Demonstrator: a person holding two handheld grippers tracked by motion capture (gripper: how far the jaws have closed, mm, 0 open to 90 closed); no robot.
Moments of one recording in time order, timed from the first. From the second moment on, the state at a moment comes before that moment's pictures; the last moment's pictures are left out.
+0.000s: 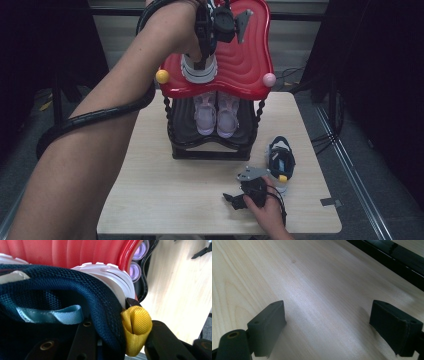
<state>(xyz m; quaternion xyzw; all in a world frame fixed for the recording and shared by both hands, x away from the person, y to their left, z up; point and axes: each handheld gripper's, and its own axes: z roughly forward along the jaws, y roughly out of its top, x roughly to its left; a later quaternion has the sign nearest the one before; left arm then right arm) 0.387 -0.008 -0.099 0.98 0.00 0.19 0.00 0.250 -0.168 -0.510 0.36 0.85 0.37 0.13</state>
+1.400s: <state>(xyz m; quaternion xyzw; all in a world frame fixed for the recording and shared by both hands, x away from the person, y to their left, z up) 0.400 -0.011 -0.112 0.98 0.02 0.21 0.01 0.250 -0.168 -0.510 0.36 0.85 0.37 0.13</state>
